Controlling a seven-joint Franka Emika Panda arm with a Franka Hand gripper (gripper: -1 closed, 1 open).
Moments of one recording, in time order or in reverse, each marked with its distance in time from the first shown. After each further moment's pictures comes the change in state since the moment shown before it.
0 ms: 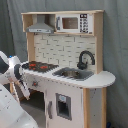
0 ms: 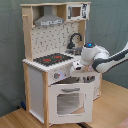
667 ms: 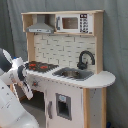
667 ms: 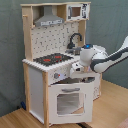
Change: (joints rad) arm -0.085 0.036 0.057 0.000 0.000 0.000 -0.047
